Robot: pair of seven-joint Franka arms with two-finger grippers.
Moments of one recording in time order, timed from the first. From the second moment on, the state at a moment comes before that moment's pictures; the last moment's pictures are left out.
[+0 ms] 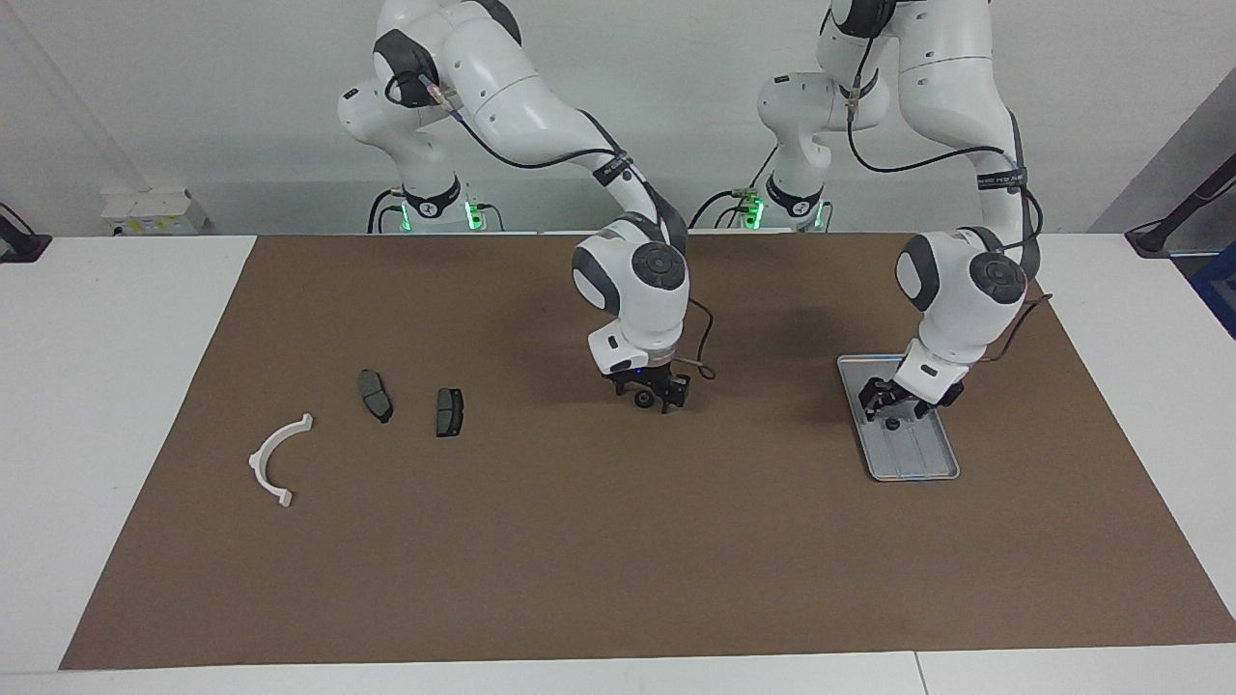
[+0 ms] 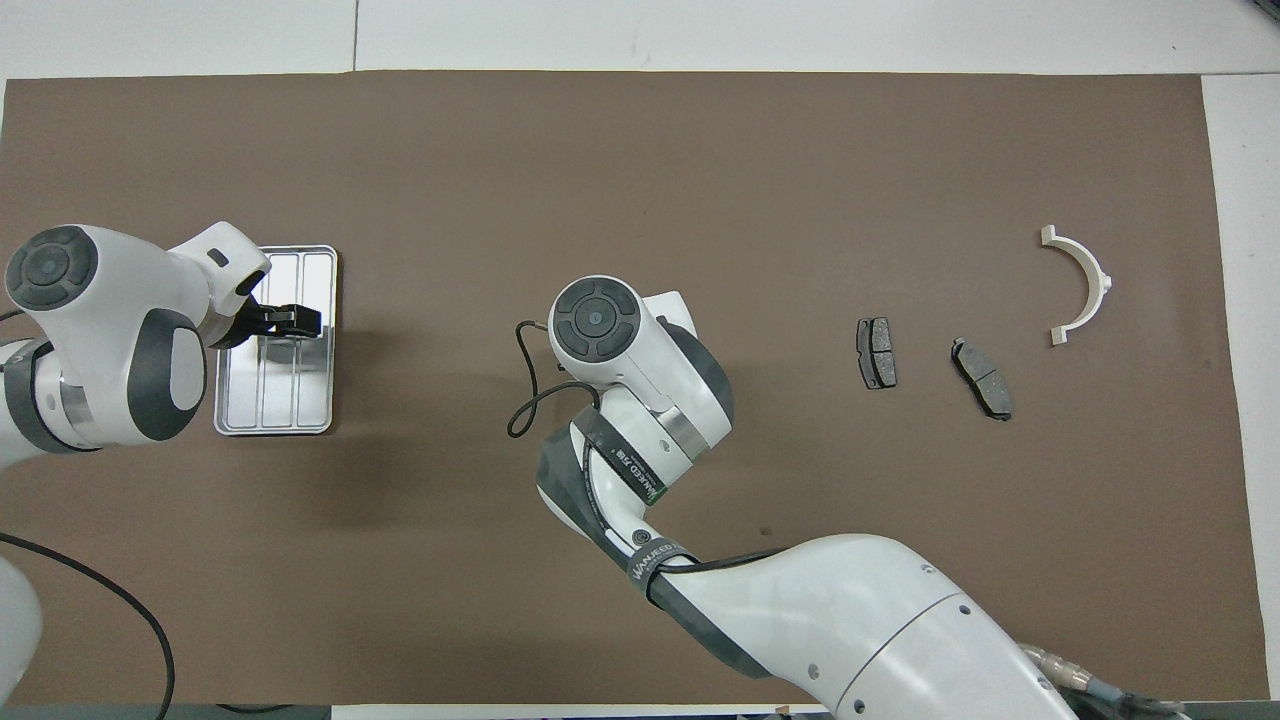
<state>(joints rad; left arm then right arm) -0.07 0.28 0.06 -2.07 -0.02 2.39 0.05 0.62 0.62 0.04 -1.57 -0.04 2.18 1.15</state>
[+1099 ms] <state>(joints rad) -0.07 0.29 0.07 -2.07 -0.03 2.45 0.05 0.60 0.60 0.04 -1.50 -0.07 2.05 1.11</state>
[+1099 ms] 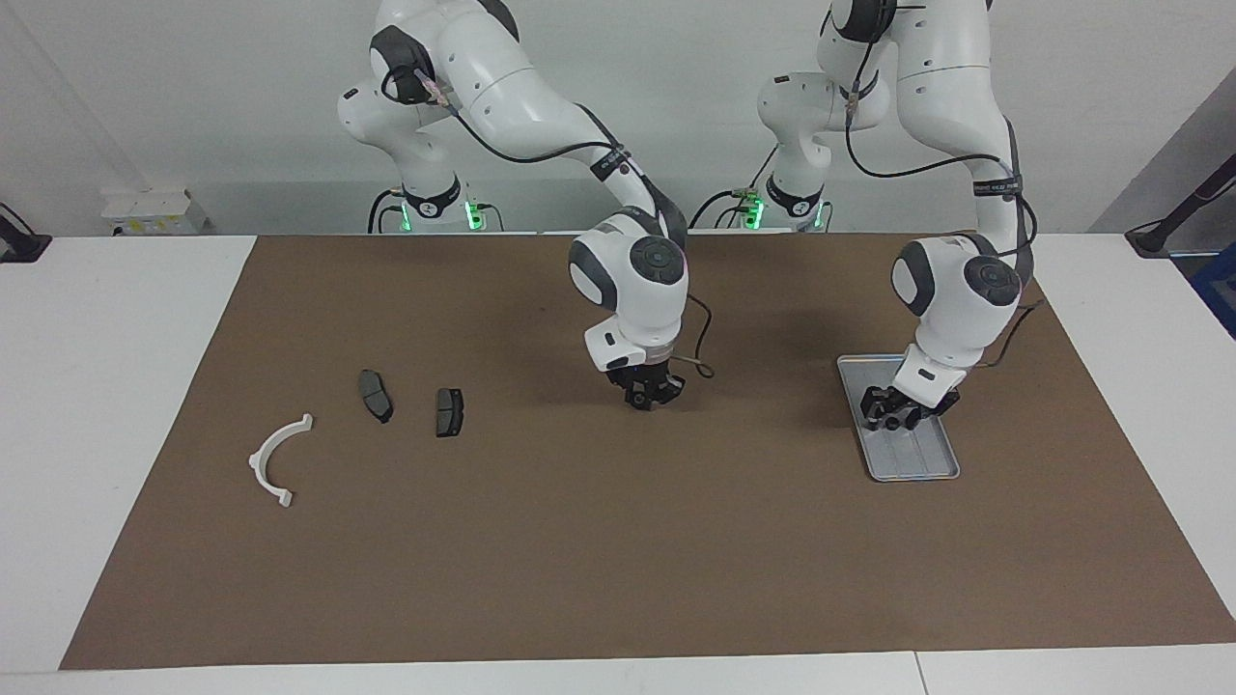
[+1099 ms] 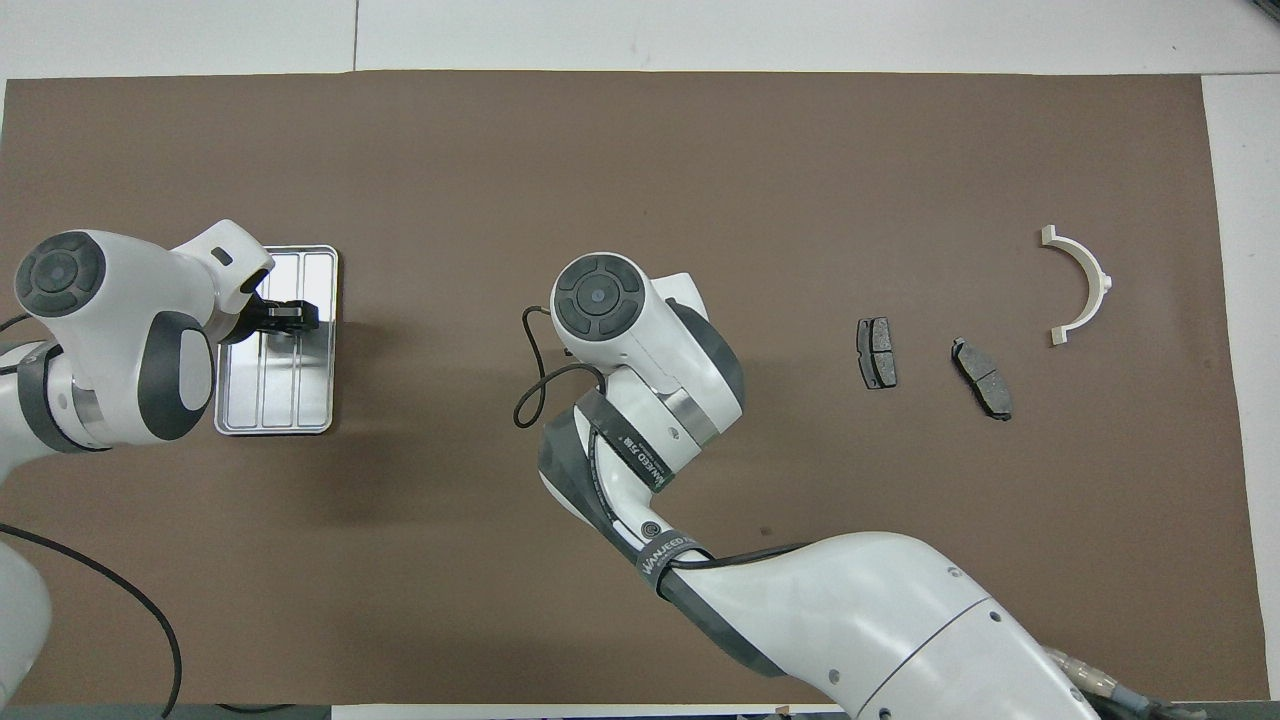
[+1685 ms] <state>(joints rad) -0.07 0.29 0.05 -1.88 -0.06 2.18 0.06 0.19 0.44 0.03 -1.39 -0.07 1.75 0.20</state>
